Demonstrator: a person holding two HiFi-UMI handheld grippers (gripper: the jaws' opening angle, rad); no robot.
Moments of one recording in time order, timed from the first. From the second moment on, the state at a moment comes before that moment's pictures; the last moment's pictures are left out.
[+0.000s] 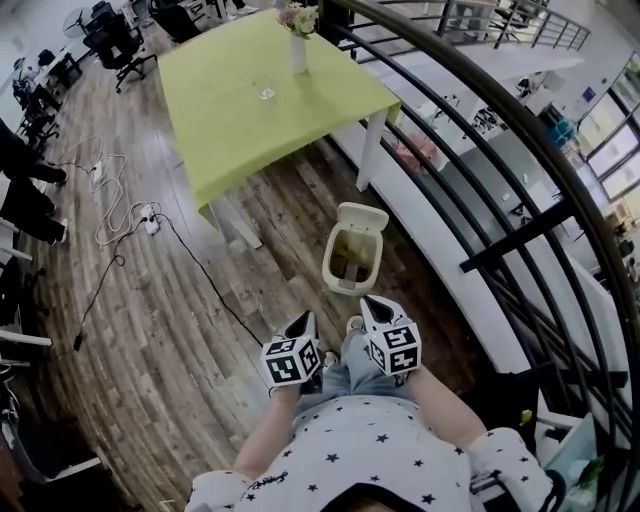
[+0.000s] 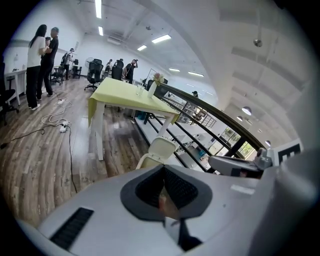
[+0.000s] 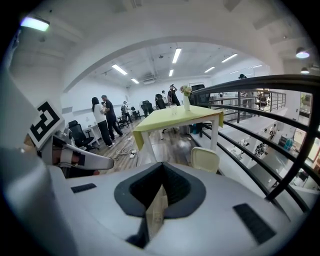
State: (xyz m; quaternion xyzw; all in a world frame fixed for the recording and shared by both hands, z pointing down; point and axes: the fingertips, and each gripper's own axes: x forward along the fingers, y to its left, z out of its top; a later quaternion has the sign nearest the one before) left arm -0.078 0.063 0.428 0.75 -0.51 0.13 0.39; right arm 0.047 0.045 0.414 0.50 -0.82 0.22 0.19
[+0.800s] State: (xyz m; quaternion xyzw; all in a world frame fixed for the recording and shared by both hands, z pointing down) left arm -0.094 0.067 0.375 0.77 -0.53 0.09 0.35; right arm 0.038 0.051 0.352 0.49 -0.84 0.19 0.13
